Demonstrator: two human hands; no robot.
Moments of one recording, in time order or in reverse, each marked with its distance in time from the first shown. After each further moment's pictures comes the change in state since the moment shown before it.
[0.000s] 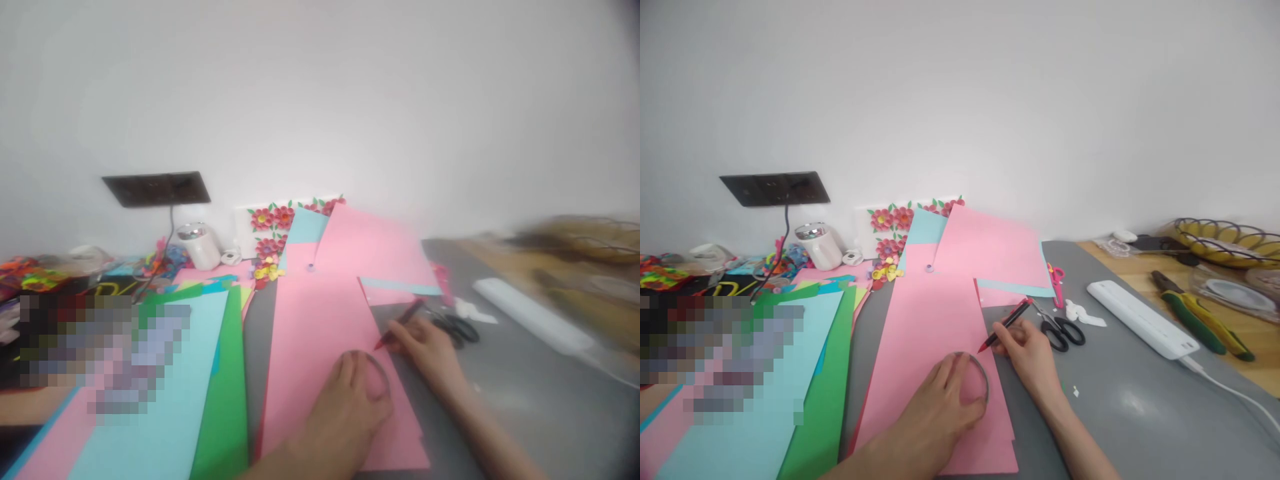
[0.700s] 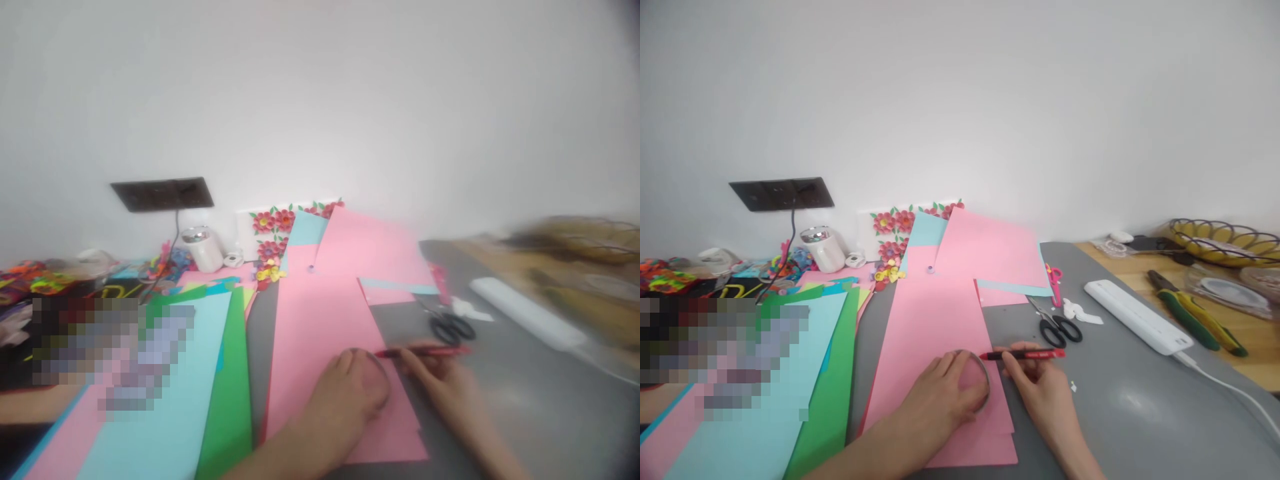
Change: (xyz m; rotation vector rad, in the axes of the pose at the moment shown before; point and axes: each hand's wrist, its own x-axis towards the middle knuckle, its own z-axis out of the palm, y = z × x) left_hand 0.003 -0.005 0.000 -0.135 0.036 -0.097; right_hand -0.039 0.015 -0.009 0.069 0.052 0.007
